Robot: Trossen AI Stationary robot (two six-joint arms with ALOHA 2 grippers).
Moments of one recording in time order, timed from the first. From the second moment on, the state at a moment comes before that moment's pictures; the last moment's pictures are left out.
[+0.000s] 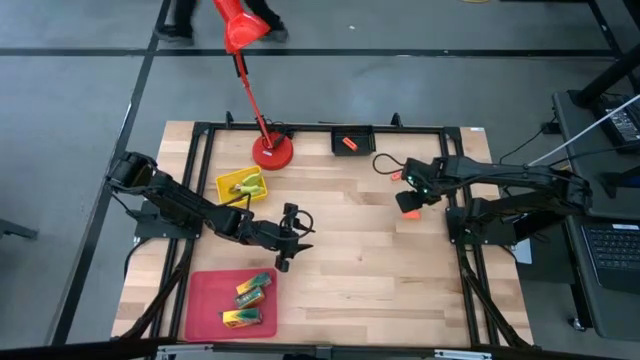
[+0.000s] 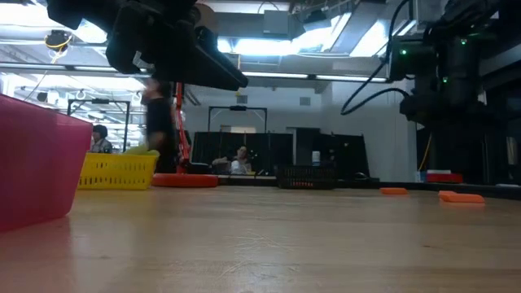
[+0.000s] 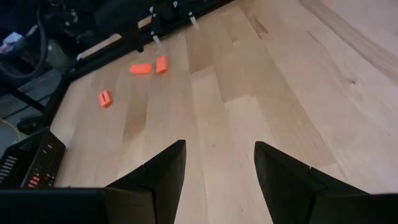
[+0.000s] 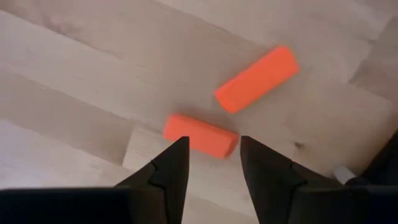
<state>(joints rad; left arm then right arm) -0.32 1.50 0.73 0.27 -0.39 0.23 -0.33 1.13 0.65 -0.98 -0.04 0.85</state>
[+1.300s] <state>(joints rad) -0.32 1.50 0.73 0.26 -0.40 0.25 -0.04 1.49 0.71 -0.94 0.05 0.23</state>
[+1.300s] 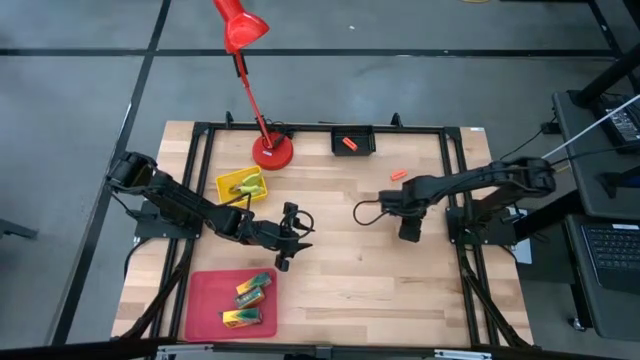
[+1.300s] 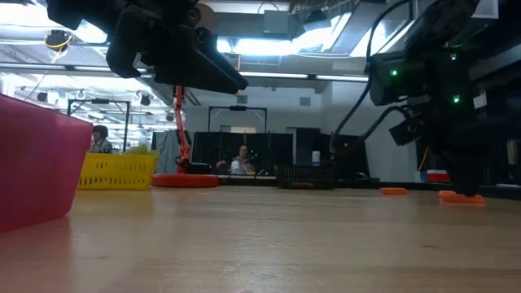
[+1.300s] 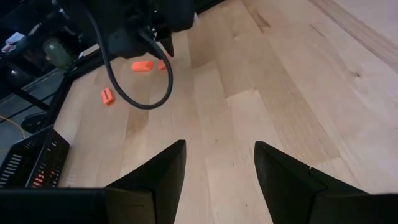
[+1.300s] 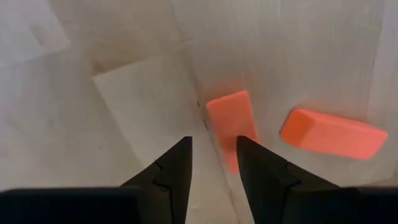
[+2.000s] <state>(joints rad) -0.32 1.50 0.73 0.26 -0.37 0.25 -0.10 1.51 0.71 -0.89 0.17 0.28</state>
